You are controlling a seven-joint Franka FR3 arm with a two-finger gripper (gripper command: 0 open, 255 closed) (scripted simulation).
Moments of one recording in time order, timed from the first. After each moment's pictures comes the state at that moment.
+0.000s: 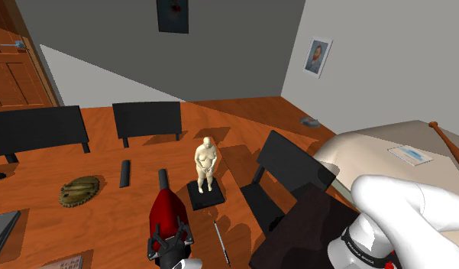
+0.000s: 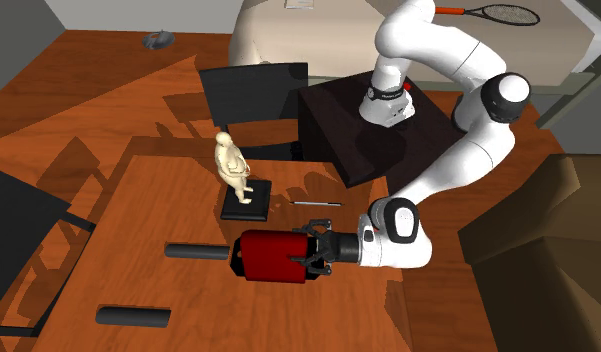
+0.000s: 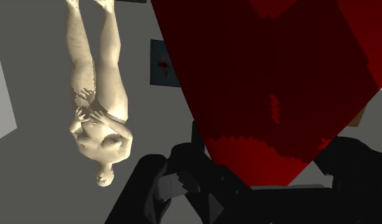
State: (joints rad) arm -1.00 -1.78 1.95 -1.83 -0.05 2.45 1.90
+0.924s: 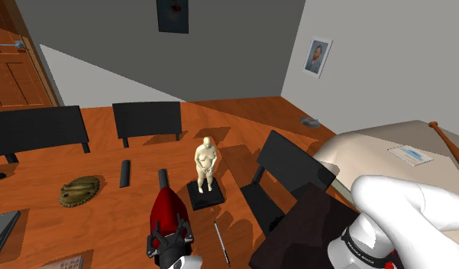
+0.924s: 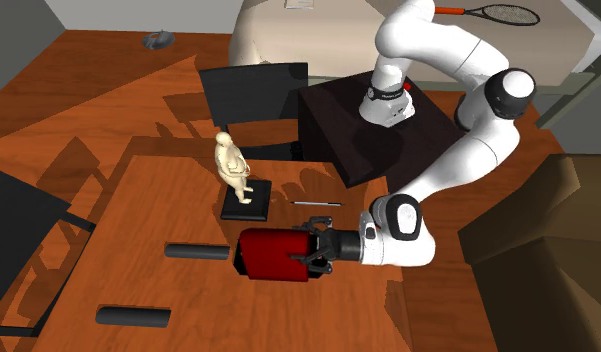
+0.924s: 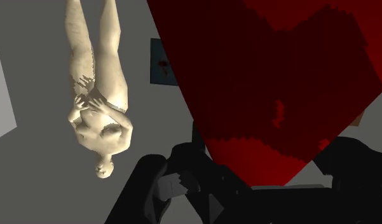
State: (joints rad) arm -0.99 -1.76 1.93 -1.87 -0.06 2.46 1.88
